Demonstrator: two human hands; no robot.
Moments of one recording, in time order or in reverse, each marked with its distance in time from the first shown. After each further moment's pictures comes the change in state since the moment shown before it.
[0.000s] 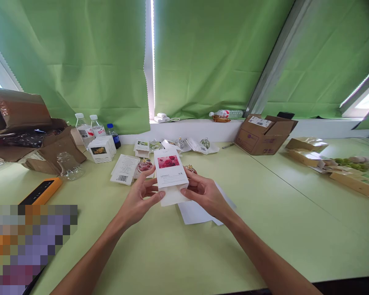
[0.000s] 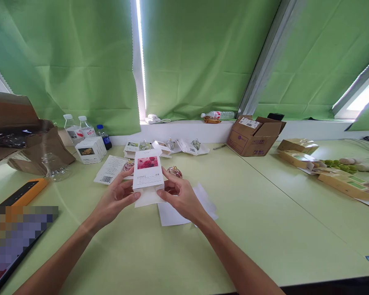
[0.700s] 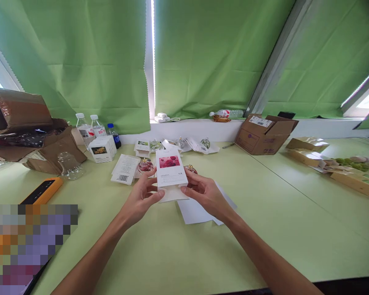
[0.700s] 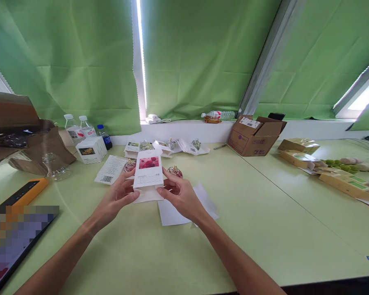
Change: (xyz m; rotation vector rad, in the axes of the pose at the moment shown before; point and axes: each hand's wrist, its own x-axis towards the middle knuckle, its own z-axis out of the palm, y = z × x) left_hand 0.000 0.005 -0.001 -0.019 -0.016 -0.058; right_hand 0.001 0.001 -0.001 -0.063 0.017 -0.030
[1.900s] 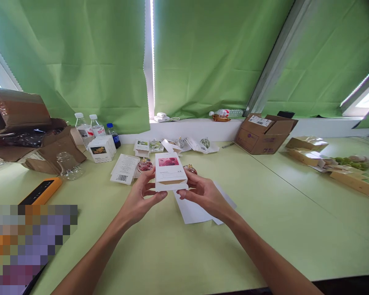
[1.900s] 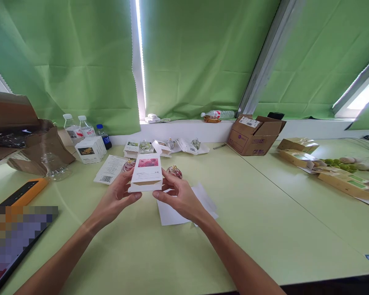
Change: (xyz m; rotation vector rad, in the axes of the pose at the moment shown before) left_hand 0.002 0.000 0.004 0.139 0.049 0.088; right_hand 0.001 -0.002 -0.001 -0.033 -0.078 -0.017
